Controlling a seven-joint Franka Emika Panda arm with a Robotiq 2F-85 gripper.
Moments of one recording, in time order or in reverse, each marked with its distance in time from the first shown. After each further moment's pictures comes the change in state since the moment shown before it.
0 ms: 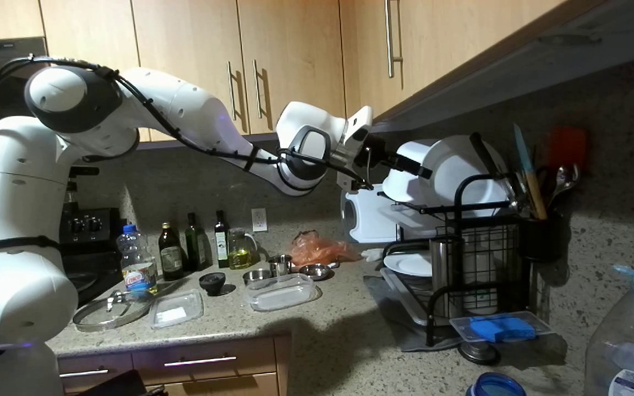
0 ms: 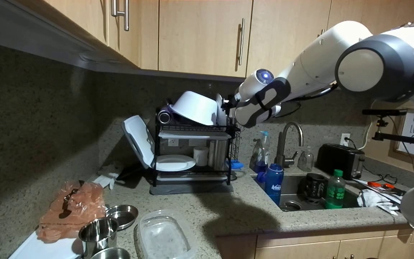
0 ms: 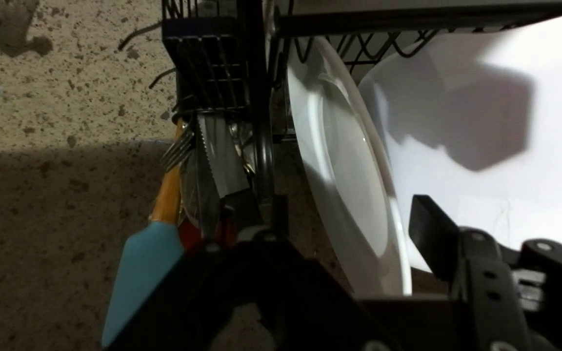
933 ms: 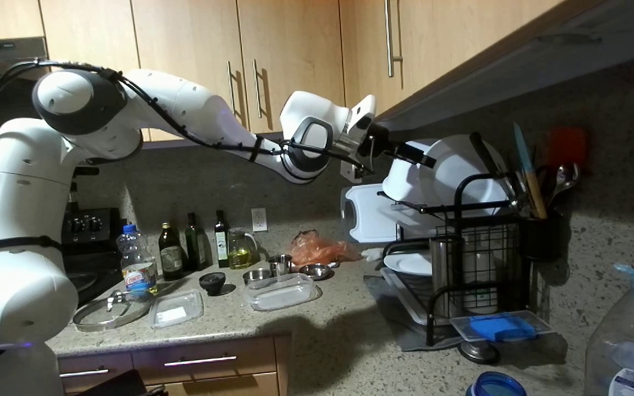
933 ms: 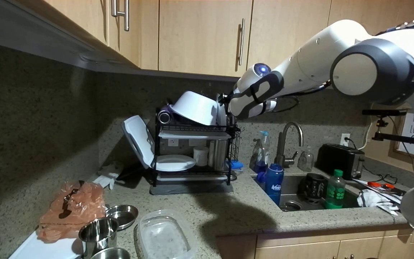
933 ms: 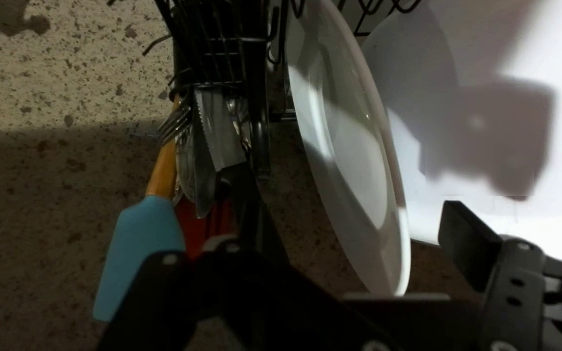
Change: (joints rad) arm 0.001 -0.031 0.000 0.079 0.154 -0.070 -0.126
